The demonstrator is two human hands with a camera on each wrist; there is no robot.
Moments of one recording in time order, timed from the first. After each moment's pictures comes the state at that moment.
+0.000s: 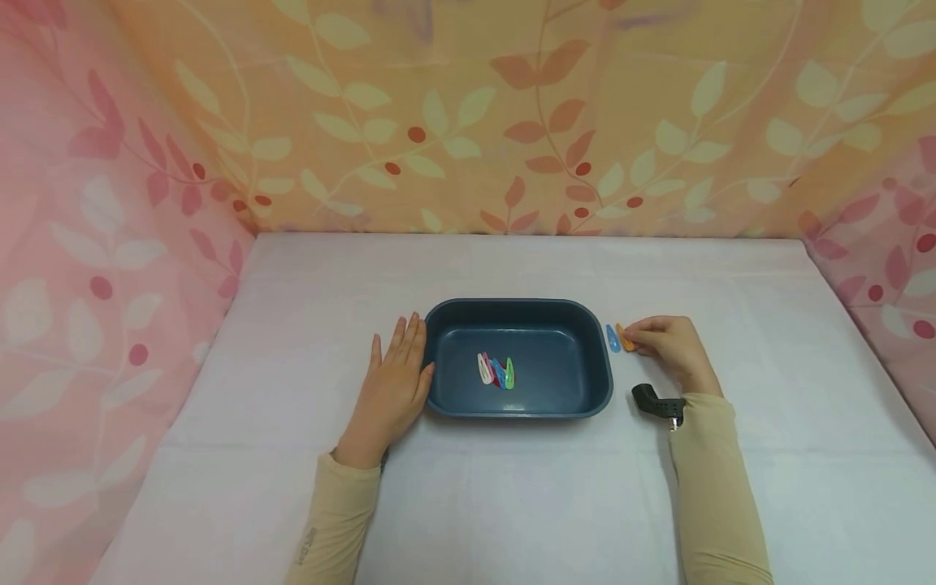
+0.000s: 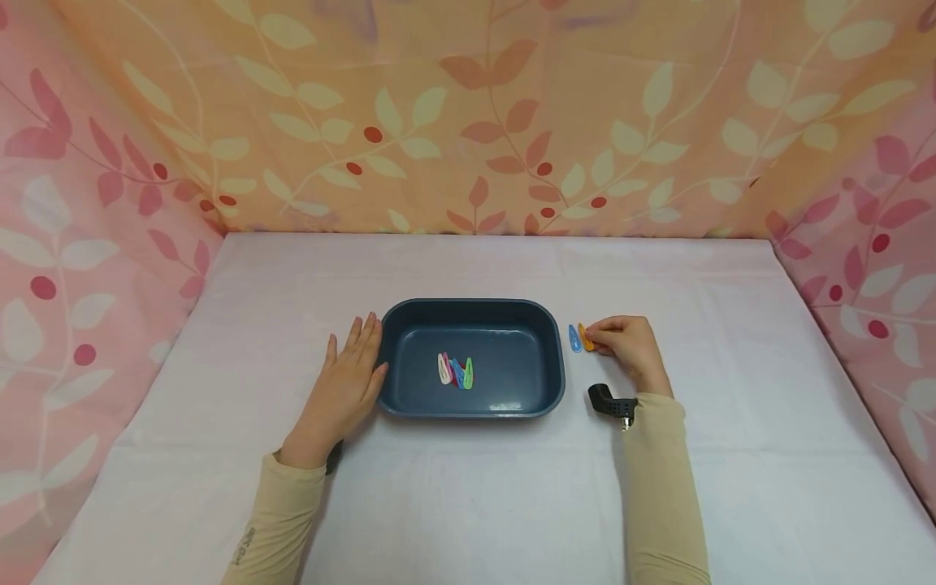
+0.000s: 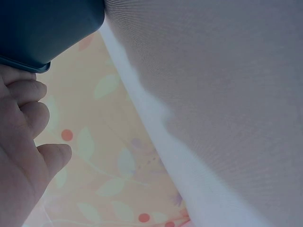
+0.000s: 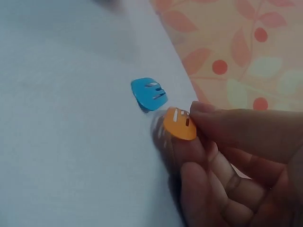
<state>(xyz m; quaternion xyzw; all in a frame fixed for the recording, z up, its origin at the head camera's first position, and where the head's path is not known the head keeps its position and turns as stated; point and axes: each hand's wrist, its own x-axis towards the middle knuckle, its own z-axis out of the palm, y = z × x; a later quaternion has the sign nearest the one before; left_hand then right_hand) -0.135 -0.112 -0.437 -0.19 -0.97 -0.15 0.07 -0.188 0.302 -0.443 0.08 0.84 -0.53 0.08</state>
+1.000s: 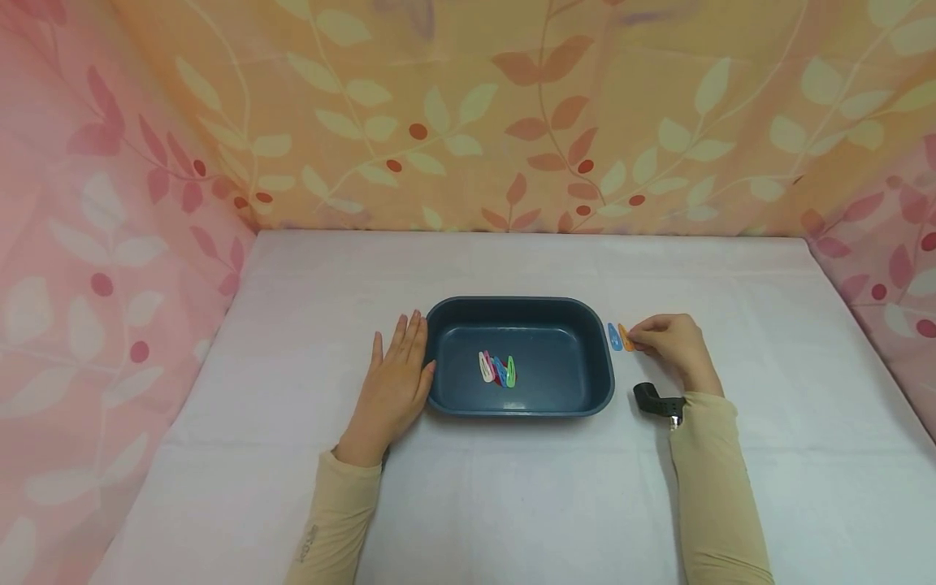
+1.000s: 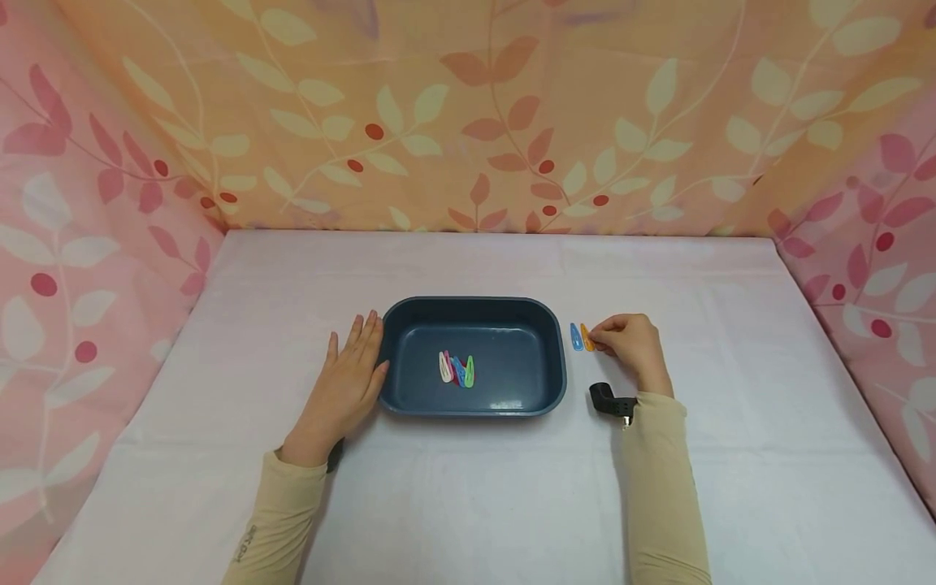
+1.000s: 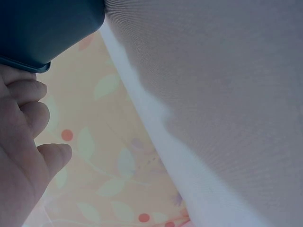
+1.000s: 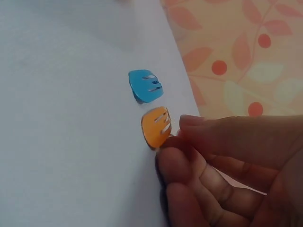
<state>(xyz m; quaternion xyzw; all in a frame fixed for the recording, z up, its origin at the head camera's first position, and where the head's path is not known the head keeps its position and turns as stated) -0.134 -0.112 -0.435 -0.19 -0.97 -0.16 0.06 -0.189 0.299 -0.436 0.11 0.90 -0.41 0.09</state>
